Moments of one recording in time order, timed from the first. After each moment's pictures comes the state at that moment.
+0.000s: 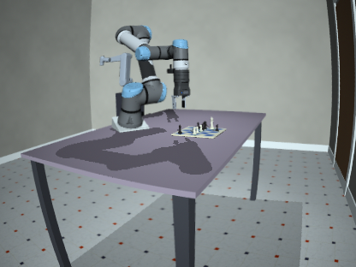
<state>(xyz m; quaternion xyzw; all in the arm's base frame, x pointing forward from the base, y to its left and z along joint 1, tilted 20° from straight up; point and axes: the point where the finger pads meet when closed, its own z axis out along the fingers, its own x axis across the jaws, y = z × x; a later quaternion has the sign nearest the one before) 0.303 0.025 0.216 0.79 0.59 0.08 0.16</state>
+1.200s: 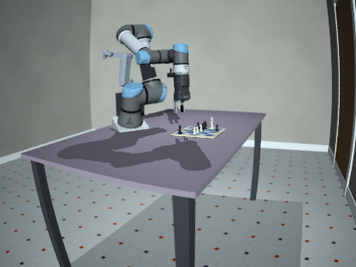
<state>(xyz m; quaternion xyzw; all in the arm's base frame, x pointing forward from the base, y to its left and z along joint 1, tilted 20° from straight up) 0.310 0.022 0.196 0.79 0.59 0.08 0.16</state>
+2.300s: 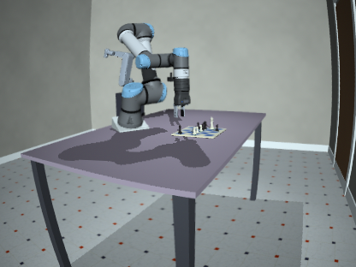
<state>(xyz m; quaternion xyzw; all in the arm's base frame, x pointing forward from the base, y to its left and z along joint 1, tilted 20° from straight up) 0.316 0.019 0.176 0.79 0.59 0.08 0.16</state>
